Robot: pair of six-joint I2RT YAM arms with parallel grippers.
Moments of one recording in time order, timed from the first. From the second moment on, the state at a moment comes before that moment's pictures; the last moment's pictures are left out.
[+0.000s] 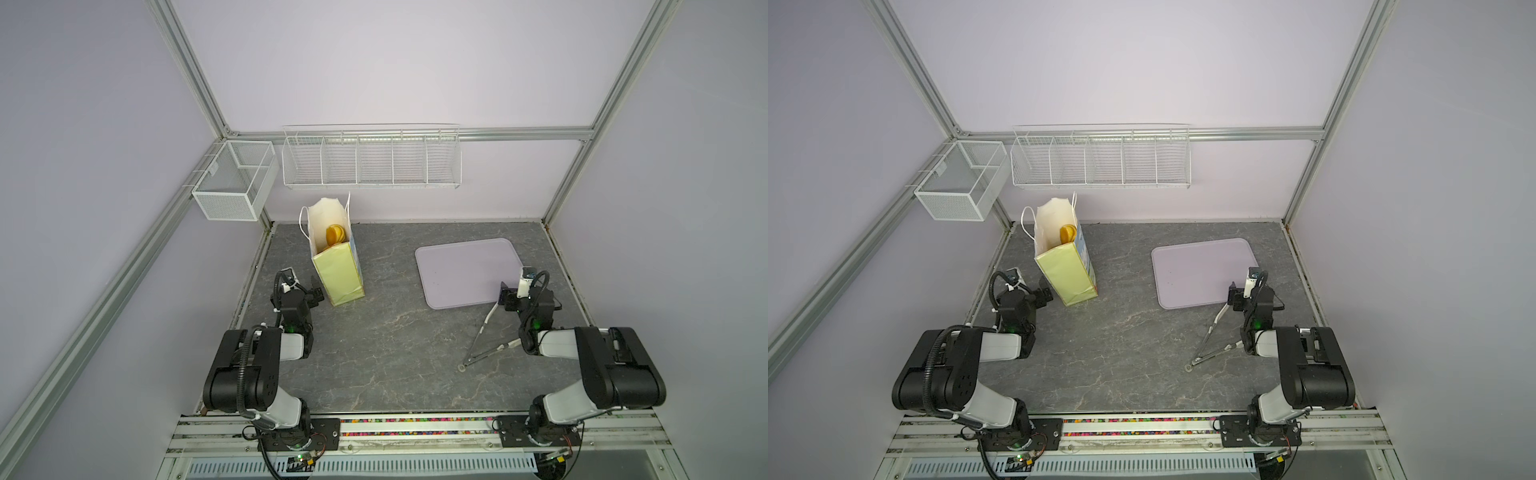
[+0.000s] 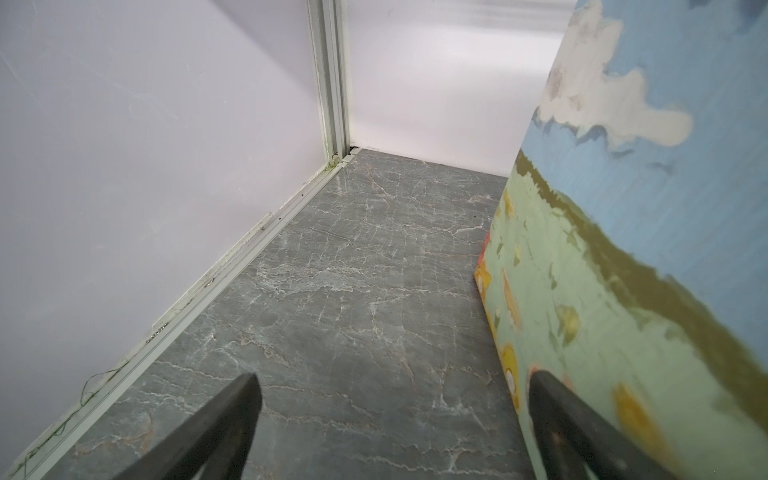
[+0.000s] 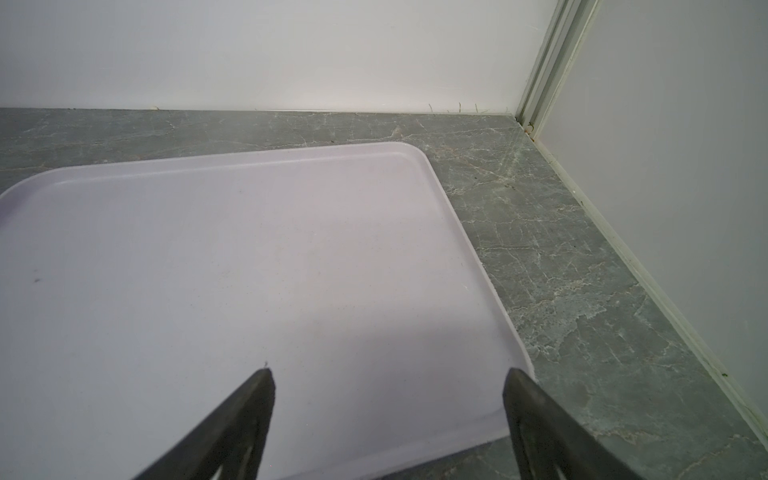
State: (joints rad) left arm -0.04 1.54 0.36 0.94 -0.28 -0.11; right arm 0.00 1.53 0.37 0.81 0.08 0.00
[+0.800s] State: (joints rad) left arm -0.04 1.54 0.36 0.94 -0.27 -0.10; right arm 0.00 1.53 0.37 0.81 0.08 -0.01
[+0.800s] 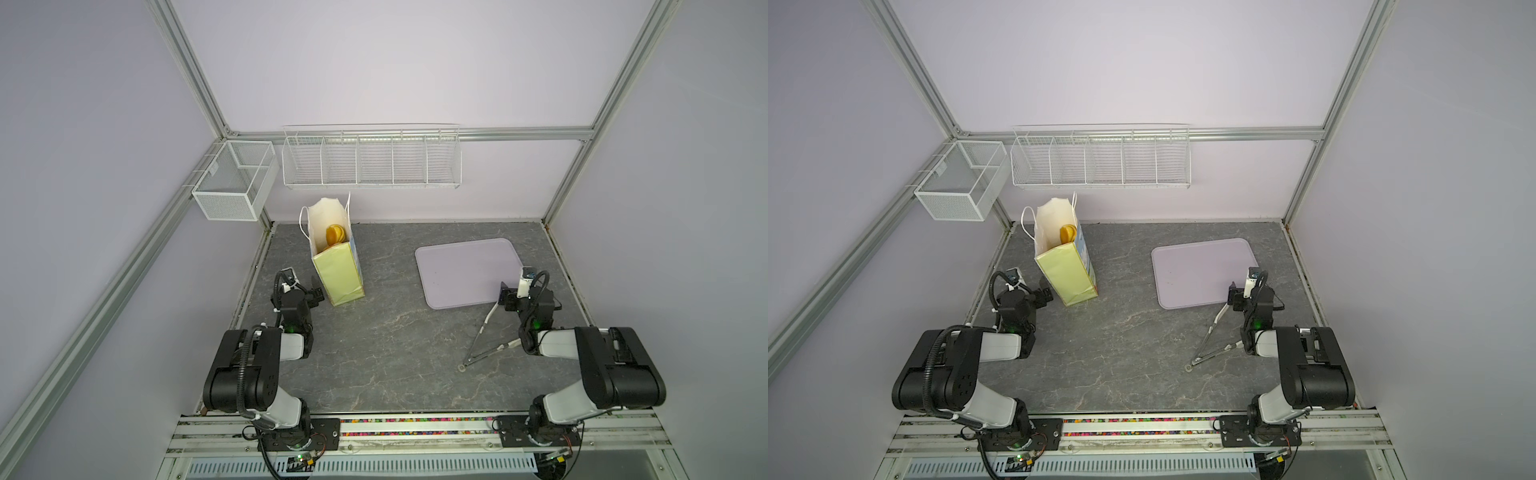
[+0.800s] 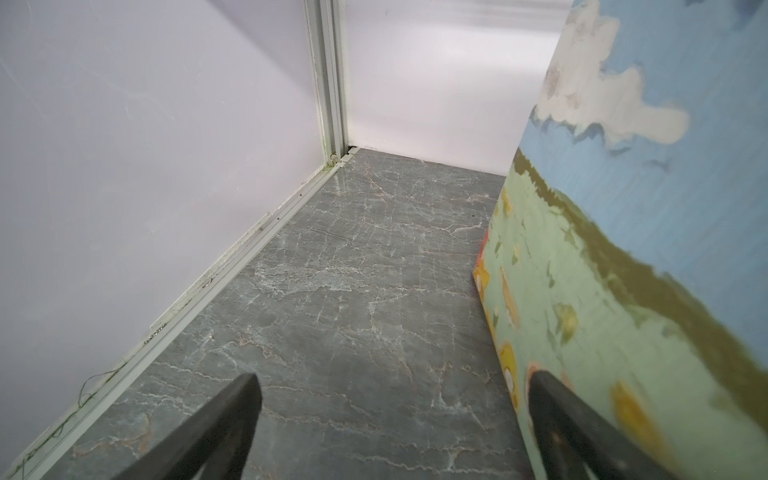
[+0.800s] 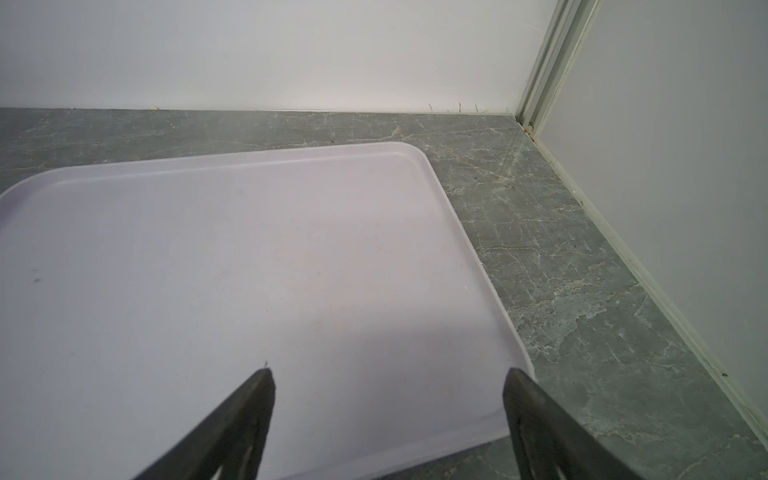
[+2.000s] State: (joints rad) left arm -0.28 0.59 0.39 0.10 -0.16 -0.33; right arm 0.54 0.87 0.79 -0.84 0.40 0.69
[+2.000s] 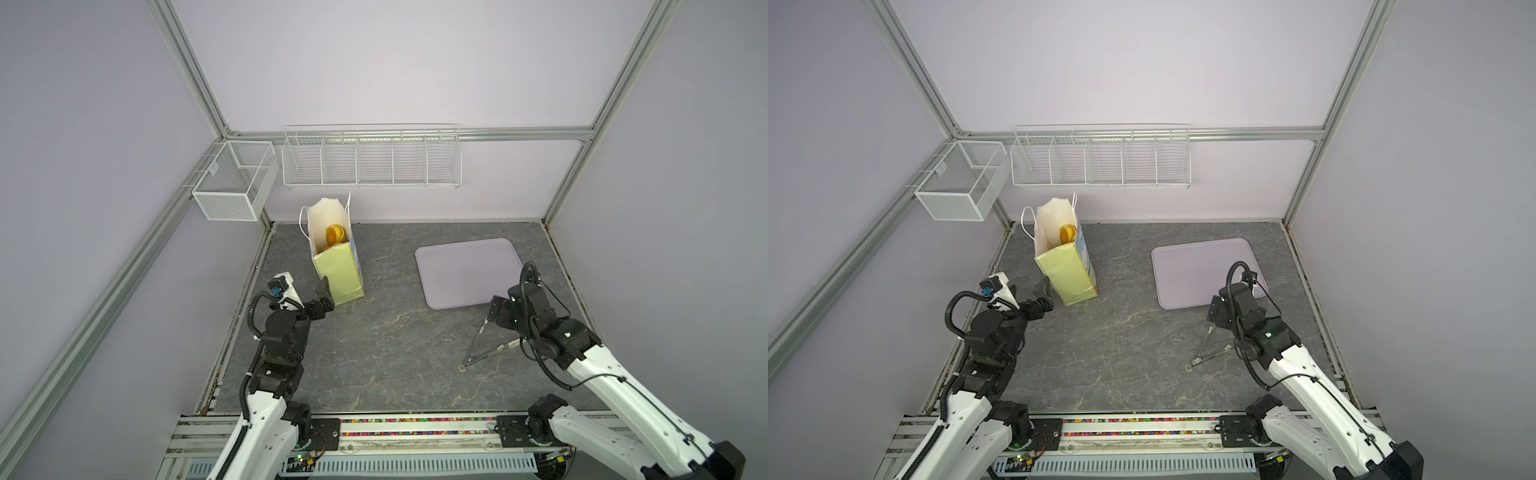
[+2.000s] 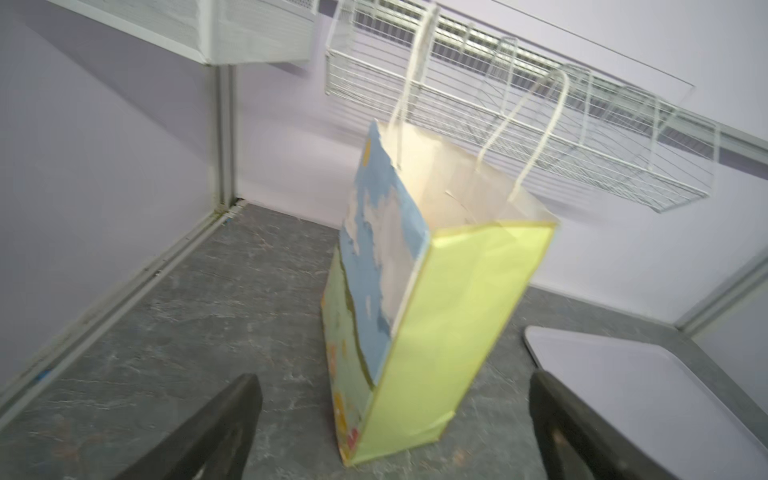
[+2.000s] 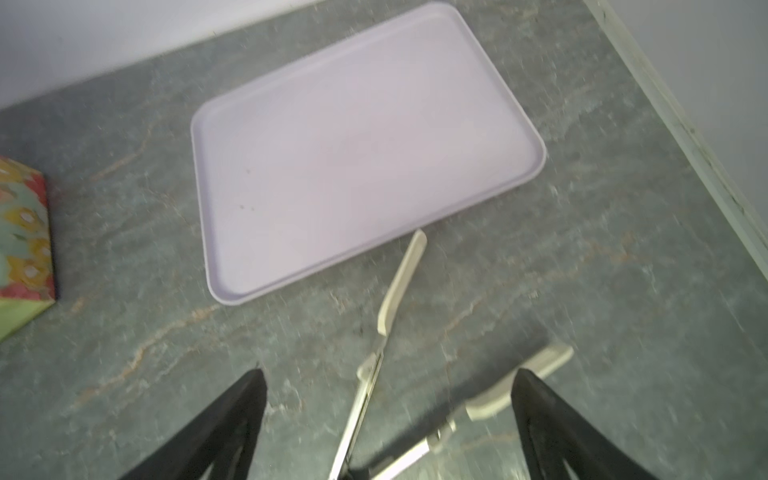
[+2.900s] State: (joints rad) left arm -0.73 1.00 0.46 0.12 -0.23 -0.40; right arm 0.79 1.34 0.70 -0.77 0.22 1.08
